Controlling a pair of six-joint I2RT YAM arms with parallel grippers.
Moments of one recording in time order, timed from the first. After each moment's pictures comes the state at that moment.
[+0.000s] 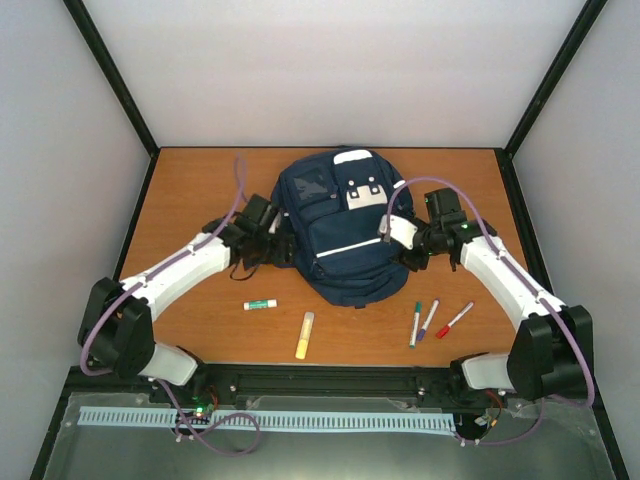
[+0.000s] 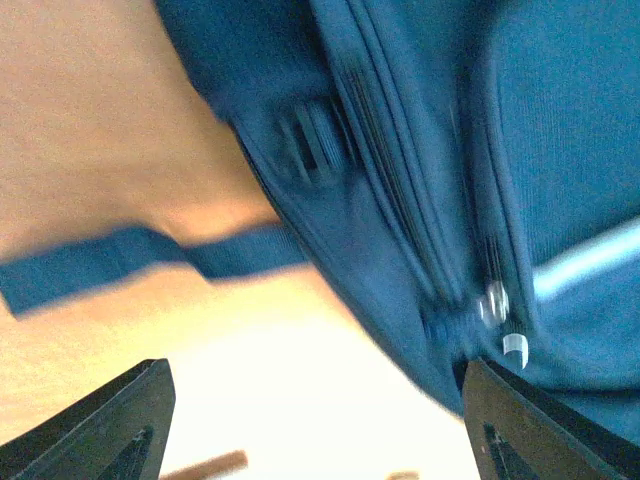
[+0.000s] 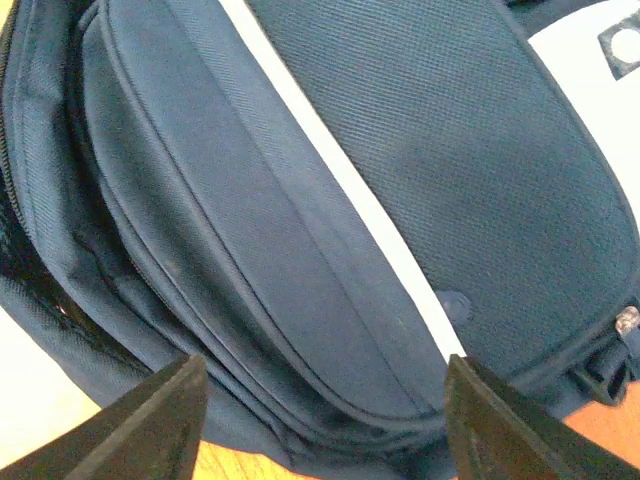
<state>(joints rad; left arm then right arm) -0.52 1.43 1.06 -0.65 0.02 -0.57 0.24 1.32 0.99 -0.68 -0.41 -0.94</state>
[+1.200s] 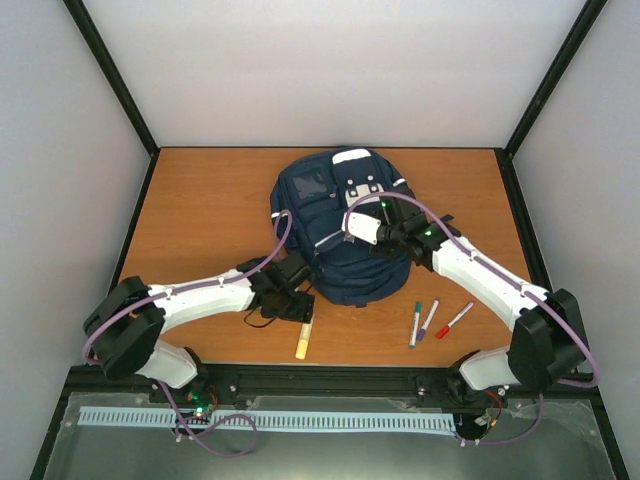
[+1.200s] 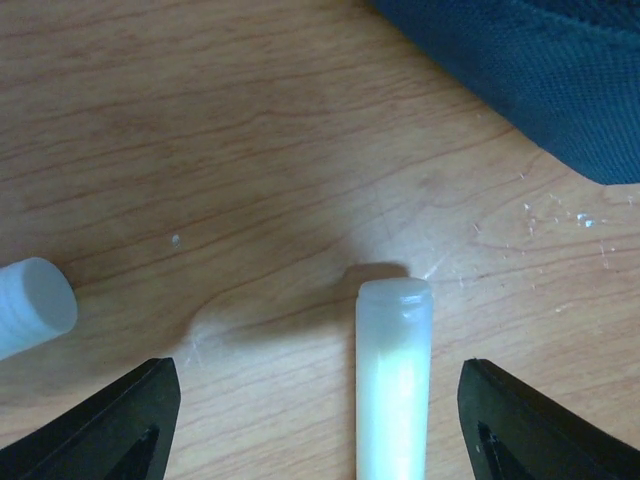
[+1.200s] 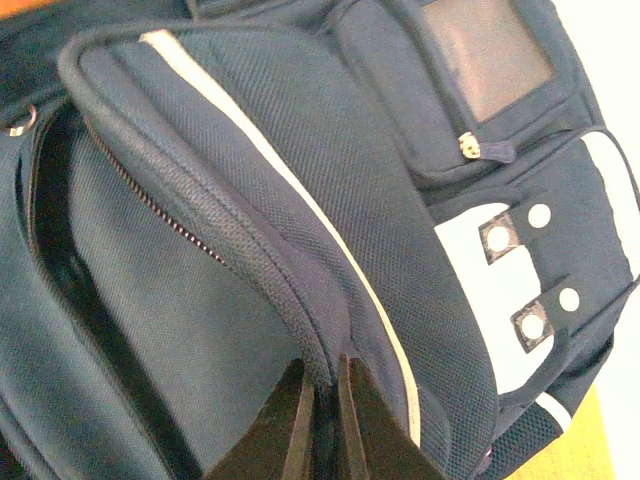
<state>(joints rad) -0.89 1.44 0.80 -0.62 0.05 -0.73 0.55 1.39 1.02 -0.42 -0.08 -0.95</state>
